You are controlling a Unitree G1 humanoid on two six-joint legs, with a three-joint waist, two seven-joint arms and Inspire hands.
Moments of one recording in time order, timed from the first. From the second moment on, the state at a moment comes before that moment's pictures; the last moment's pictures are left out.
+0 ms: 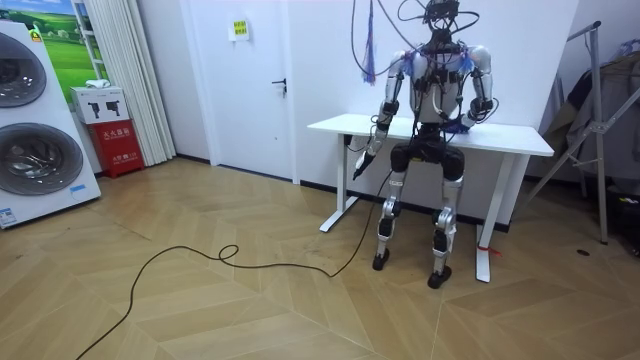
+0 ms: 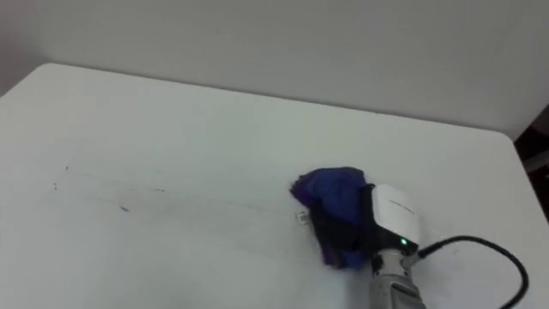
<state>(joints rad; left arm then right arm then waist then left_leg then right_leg) 0.30 0.18 0.06 0.88 0.03 0.10 0.32 0.08 -0.26 0.28 0.36 -0.80 0.09 -0.32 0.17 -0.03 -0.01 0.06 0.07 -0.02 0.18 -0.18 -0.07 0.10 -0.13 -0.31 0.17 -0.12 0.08</state>
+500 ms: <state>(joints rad) 0.27 0.18 0.06 0.88 0.02 0.07 0.29 0.12 -0.26 0.24 0.24 -0.81 0.02 -0.25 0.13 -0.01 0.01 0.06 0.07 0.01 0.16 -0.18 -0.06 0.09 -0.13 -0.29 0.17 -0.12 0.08</state>
